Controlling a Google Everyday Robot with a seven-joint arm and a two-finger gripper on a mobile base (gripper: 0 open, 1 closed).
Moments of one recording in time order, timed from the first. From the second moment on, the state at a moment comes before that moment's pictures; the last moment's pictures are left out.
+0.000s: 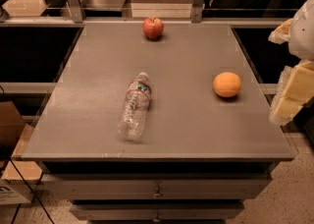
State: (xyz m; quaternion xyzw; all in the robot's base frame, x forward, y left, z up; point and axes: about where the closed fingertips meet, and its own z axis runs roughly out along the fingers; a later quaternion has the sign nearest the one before) arm 0.438 -0.217 0.976 -0.60 0.78 -0.03 0.16
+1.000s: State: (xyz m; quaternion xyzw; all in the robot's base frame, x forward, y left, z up) arm 0.475 -0.176 0.977 -0.51 0.83 0.01 0.20
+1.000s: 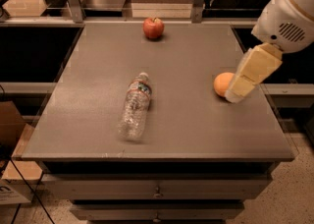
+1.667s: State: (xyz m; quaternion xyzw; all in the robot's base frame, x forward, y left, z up) arm 0.500 -0.130 0.974 -0.43 0.87 0.07 0.23
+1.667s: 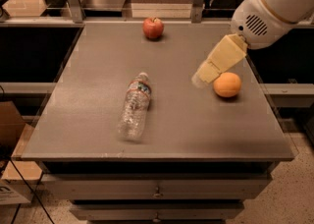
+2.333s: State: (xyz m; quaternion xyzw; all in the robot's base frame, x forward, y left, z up) arm 0.513 -0.063 0.961 -0.44 0.86 0.12 0.23
